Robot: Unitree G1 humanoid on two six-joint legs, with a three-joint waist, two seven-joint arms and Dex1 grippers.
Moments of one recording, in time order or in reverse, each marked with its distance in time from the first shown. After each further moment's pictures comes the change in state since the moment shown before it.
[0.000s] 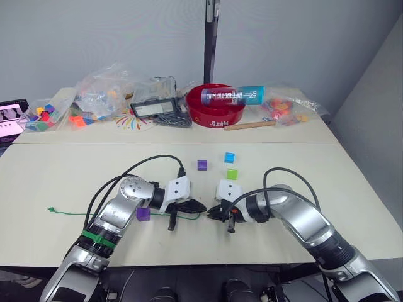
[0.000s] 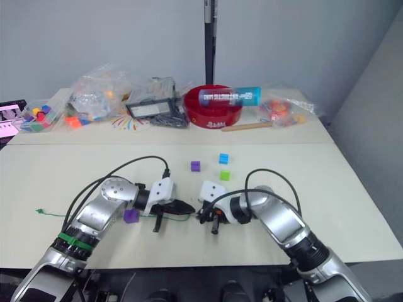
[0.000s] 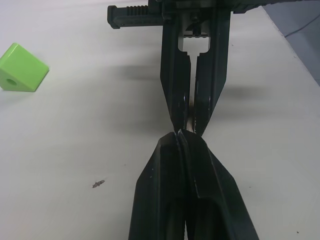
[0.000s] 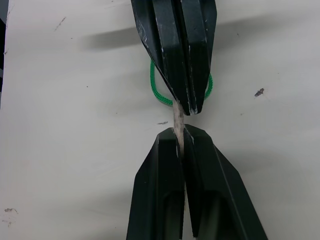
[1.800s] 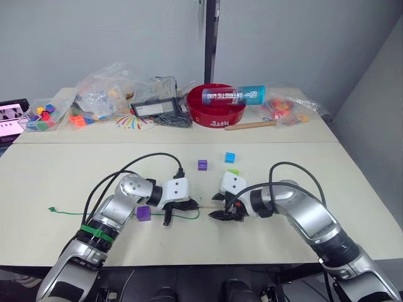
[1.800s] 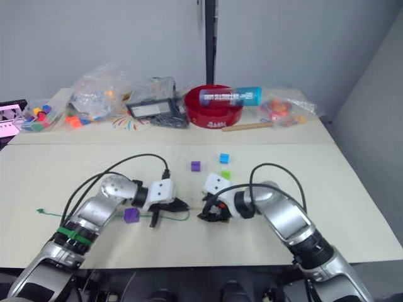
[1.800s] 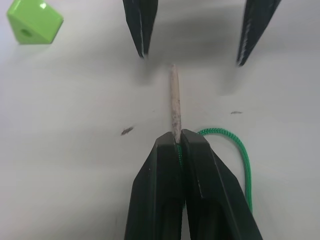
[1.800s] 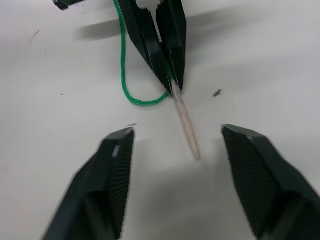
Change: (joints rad) left arm -0.029 0.031 0.000 0.090 0.088 -0.062 0.039; right arm 0.026 -0.024 -0.099 -0.045 0.024 0.044 -0.036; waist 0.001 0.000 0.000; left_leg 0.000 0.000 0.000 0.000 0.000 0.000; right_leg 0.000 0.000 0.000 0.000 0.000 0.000
